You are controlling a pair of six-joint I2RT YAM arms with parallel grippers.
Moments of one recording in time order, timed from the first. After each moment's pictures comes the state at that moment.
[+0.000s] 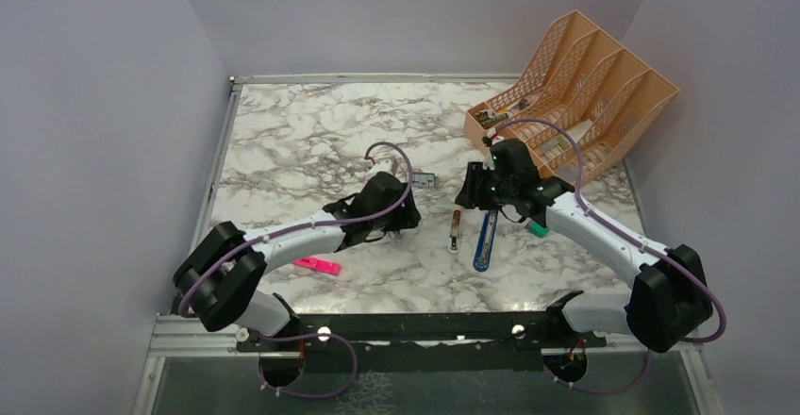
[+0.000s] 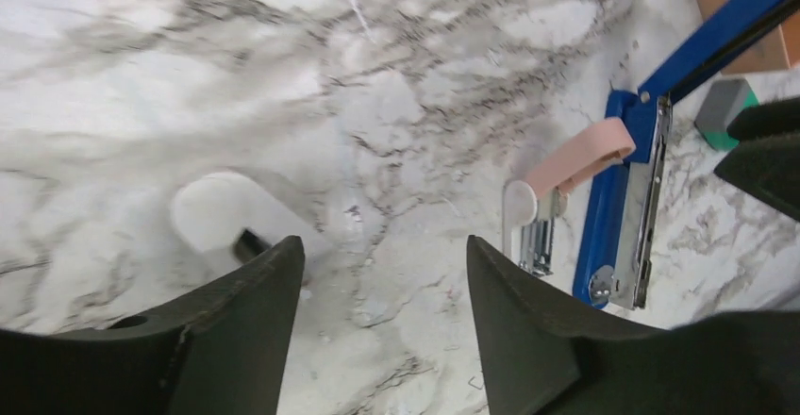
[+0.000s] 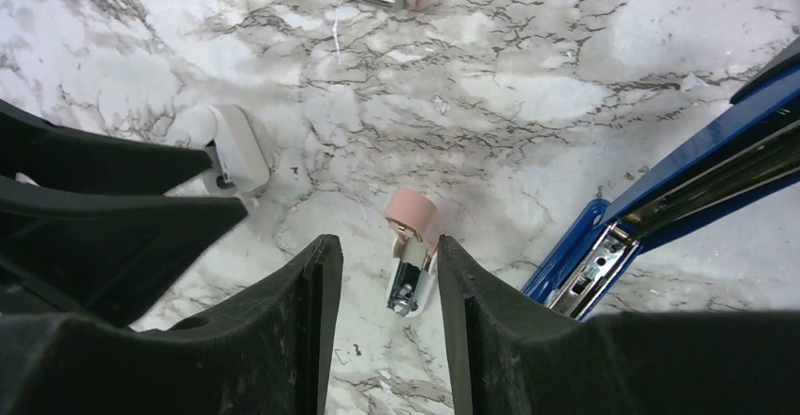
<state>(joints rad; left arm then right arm) -0.83 1.48 0.75 0.00 -0.10 -0.78 0.51 1.28 0.86 -0.37 -0.09 0.47</state>
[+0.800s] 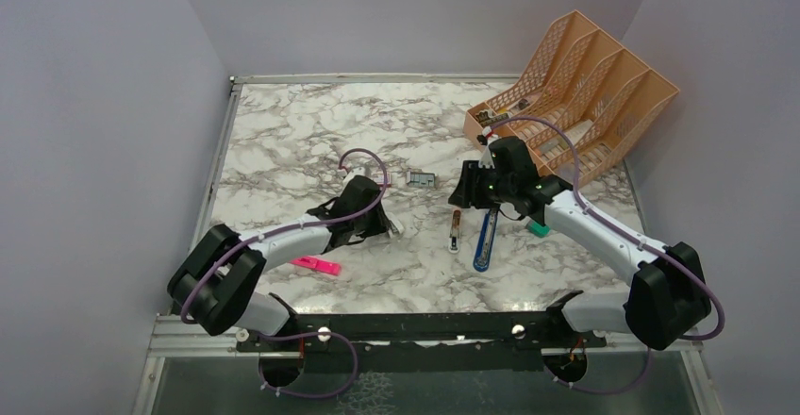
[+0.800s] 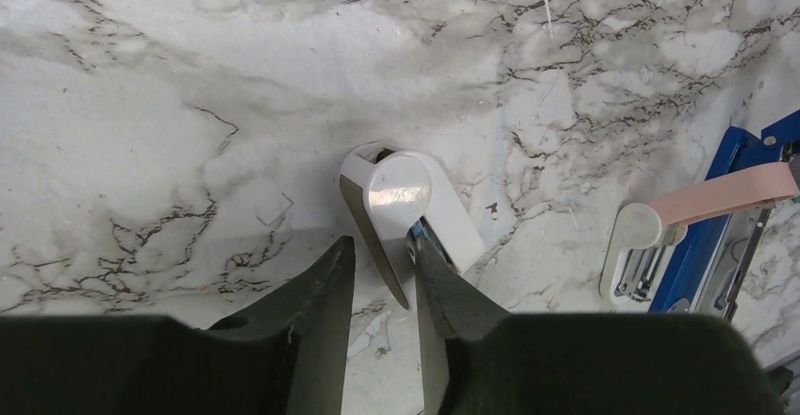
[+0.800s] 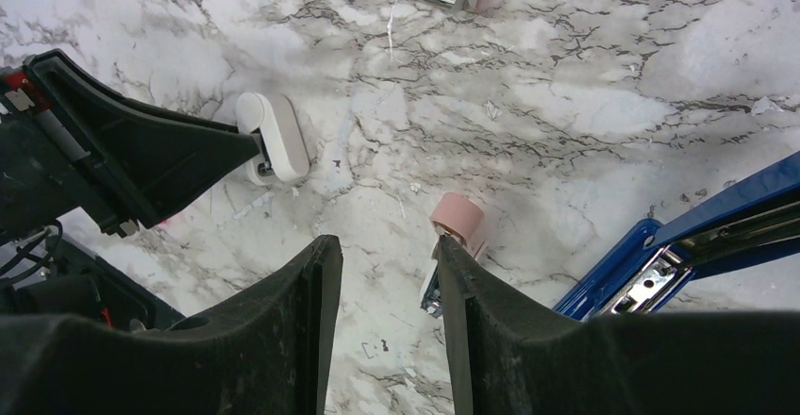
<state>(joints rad) -0.67 1.40 0.62 -0.04 -0.08 -0.82 0.51 1.29 0.88 -0.34 -0.18 0.46</state>
